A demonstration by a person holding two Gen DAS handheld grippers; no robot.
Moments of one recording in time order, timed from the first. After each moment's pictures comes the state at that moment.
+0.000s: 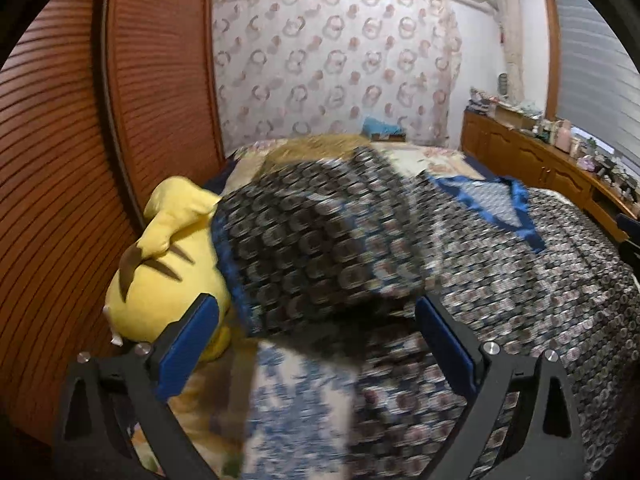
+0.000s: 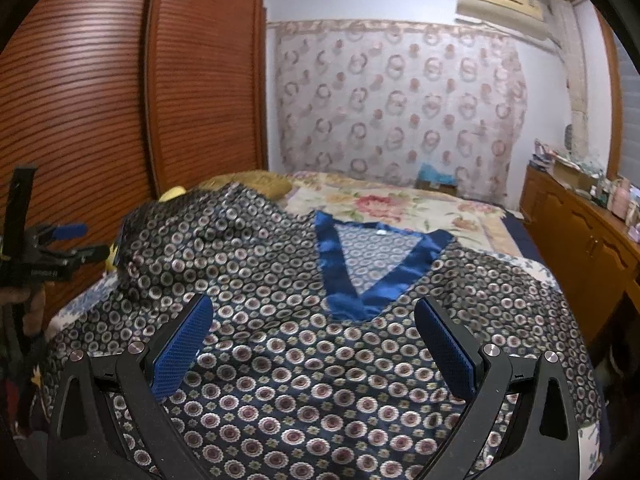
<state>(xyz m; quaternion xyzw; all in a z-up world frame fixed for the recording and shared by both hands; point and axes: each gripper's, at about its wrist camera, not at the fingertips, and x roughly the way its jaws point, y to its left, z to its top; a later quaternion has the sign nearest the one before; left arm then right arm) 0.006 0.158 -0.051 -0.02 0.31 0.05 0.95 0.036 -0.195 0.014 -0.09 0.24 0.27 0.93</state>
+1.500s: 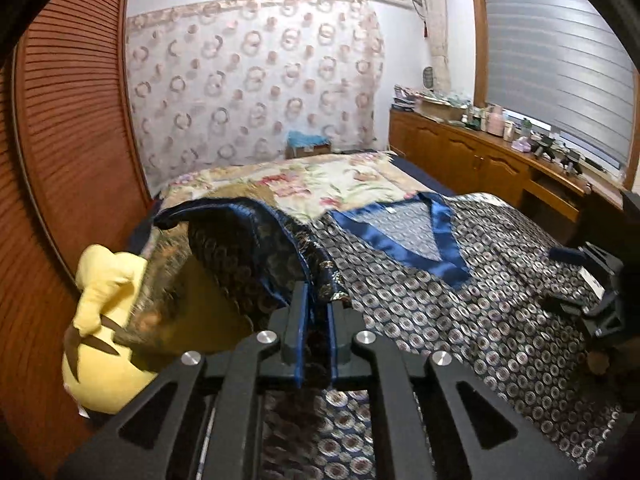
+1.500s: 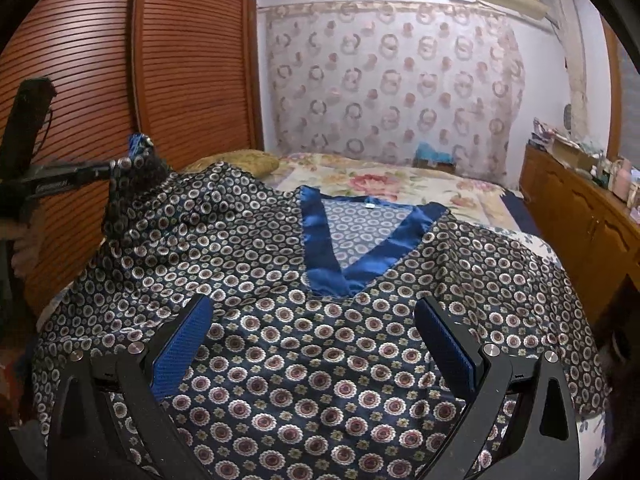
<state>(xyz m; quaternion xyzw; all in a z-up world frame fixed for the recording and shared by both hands) 0.049 0.088 0.008 0.02 0.29 -0.09 0.95 0.053 -0.220 -0.001 -0.07 0.27 0.26 0.92</state>
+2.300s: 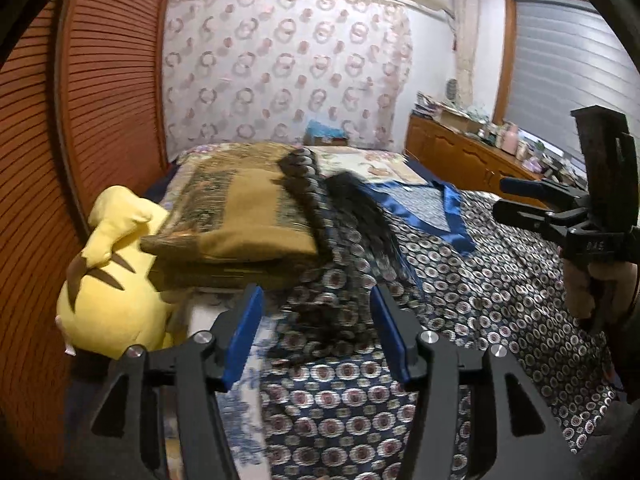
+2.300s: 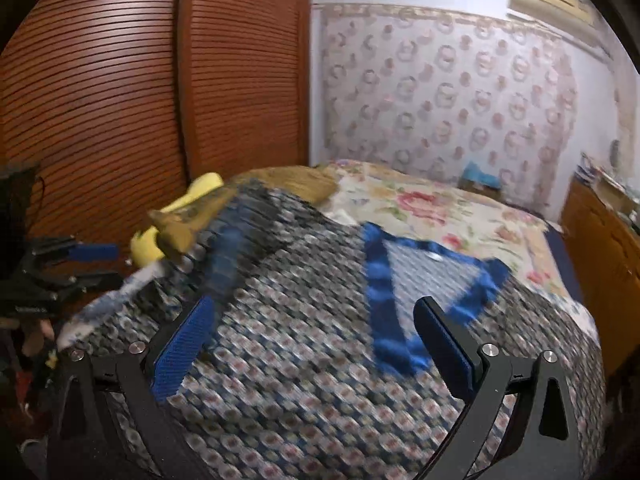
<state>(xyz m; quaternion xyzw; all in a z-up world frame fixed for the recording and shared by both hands) -0.007 0.128 -0.021 -0.05 0.29 -0.05 0.95 0.089 -0.130 0.035 -0.12 0.27 0.36 0.89</state>
